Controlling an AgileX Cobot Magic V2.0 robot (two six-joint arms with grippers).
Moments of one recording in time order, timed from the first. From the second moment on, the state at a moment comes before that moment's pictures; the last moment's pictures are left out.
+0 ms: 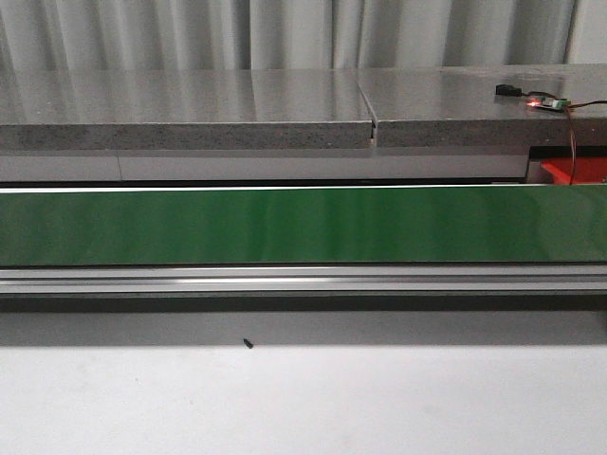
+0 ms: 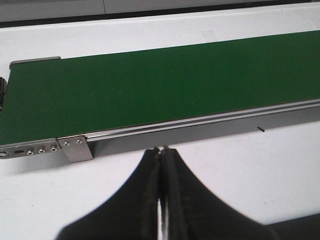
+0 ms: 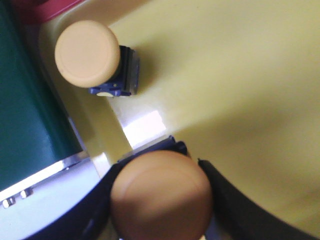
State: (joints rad) left arm -0.16 0.42 -0.63 -0.10 0.85 0.07; right arm -0.53 1.30 -0.72 0.17 0.58 -0.05
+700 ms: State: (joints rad) left arm -0.16 0.42 -0.63 -0.10 0.85 0.07; right arm -0.53 1.42 -0.72 0.18 0.51 -0.04
